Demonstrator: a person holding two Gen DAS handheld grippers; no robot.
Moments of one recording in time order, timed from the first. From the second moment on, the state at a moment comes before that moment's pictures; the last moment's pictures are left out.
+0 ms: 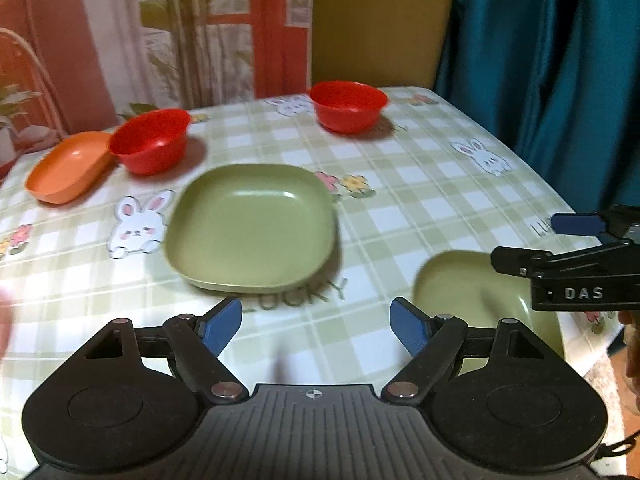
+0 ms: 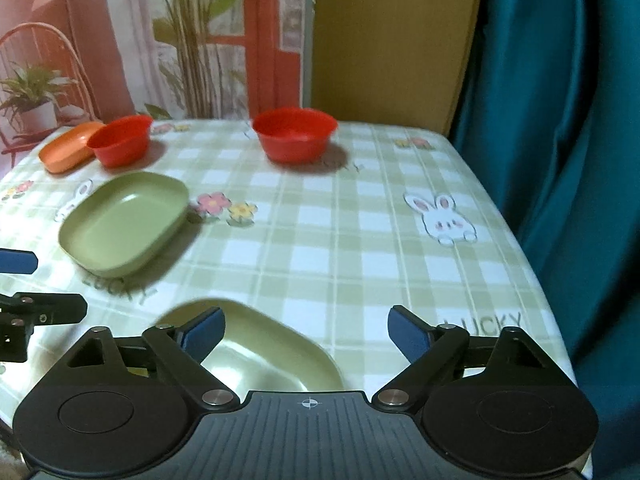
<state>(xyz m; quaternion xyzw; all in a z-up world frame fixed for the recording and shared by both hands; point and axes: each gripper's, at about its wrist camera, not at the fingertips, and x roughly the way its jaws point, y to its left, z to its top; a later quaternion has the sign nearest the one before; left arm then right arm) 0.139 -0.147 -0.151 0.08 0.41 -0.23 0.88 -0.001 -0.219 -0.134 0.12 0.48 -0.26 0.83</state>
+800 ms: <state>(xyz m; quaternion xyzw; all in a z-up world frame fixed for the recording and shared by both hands) 0.133 -0.166 -0.178 0.07 0.47 -0.29 0.83 -0.037 -0.220 -0.161 0.17 0.51 -0.26 0.80</state>
